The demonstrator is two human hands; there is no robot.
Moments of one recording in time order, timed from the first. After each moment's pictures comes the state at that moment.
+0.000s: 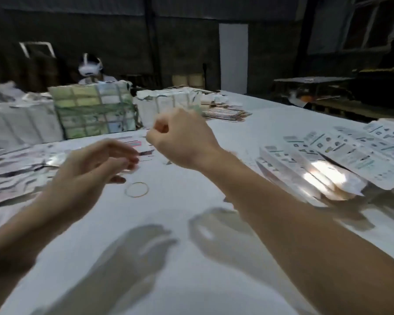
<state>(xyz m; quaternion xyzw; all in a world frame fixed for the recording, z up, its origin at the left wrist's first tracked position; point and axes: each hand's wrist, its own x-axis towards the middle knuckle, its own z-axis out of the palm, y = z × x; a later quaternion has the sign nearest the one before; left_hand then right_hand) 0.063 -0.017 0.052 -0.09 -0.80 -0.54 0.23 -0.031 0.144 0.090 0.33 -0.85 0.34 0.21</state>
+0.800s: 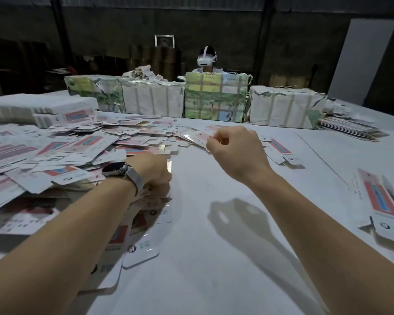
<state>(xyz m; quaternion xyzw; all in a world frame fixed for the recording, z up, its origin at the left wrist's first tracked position) 0.080 -0.181 0.015 0.31 -0.95 0.02 -0.08 0.006 0.003 0.047 0.39 -0.83 0.38 0.12</state>
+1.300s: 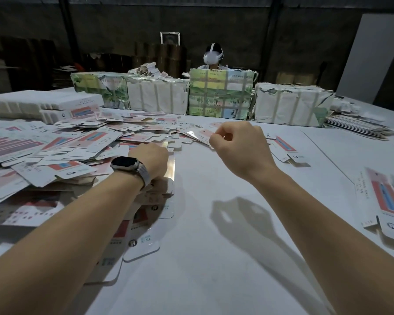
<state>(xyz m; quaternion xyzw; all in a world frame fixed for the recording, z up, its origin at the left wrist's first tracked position) 0.089 -0.168 0.023 0.34 -0.93 0.10 -0.05 0.009 0.007 0.048 0.40 -0.81 0.41 0.10</state>
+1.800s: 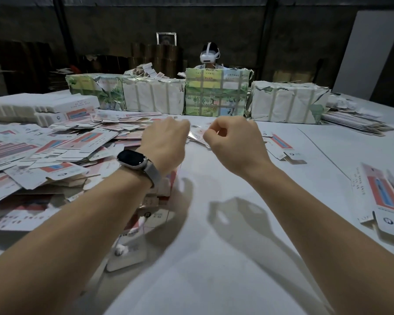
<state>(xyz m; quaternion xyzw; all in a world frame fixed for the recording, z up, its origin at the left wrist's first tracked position) 0.081 -0.125 0.055 0.24 -0.94 0.08 0.21 0.008 0.006 0.051 0.40 -0.80 0.43 0.13</state>
